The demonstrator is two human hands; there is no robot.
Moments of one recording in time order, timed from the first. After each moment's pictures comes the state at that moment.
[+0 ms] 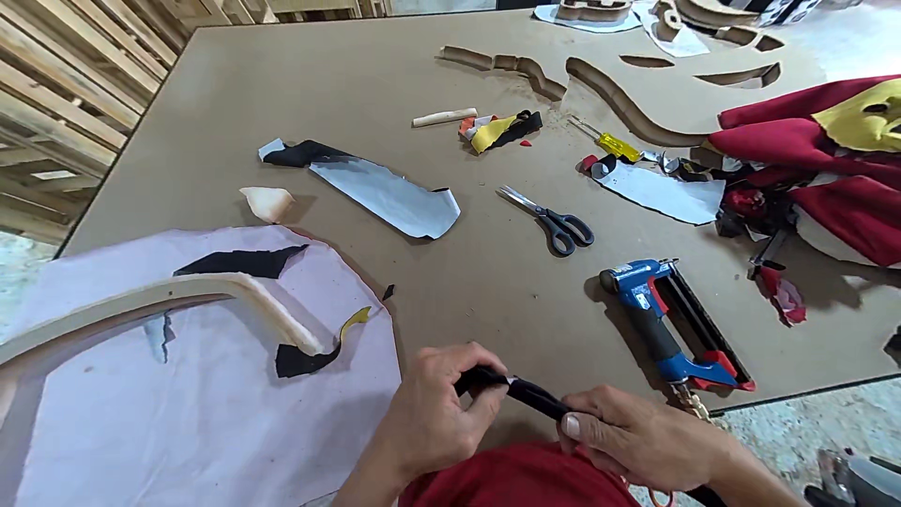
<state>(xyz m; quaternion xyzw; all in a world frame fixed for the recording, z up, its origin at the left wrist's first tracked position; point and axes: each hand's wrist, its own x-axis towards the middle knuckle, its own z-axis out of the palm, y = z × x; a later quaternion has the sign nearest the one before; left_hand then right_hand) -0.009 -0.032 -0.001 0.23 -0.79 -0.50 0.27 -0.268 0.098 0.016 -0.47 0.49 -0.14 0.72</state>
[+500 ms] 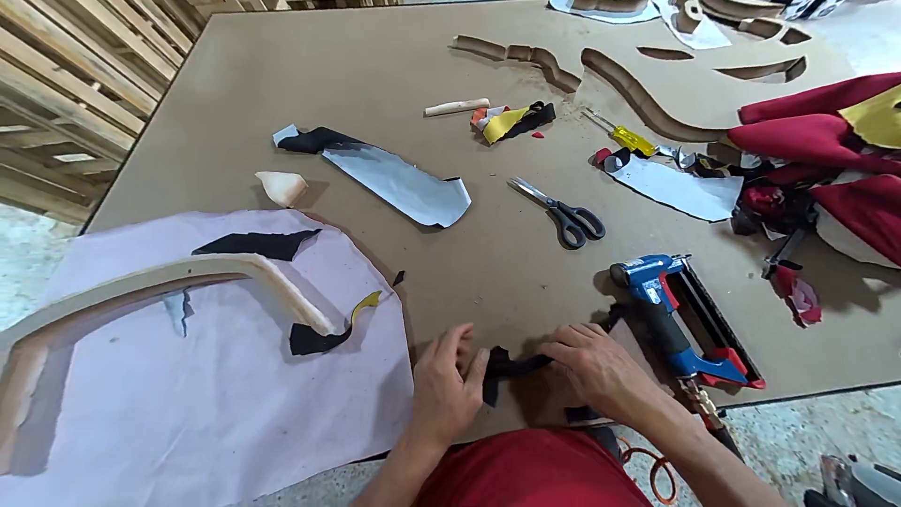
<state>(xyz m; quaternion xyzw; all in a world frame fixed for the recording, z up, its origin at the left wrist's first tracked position) -0.003 -0.001 -0.075 0.47 -0.77 -0.37 0.22 -0.260 0.080 -0.060 -0.74 0.63 -0.07 0.22</state>
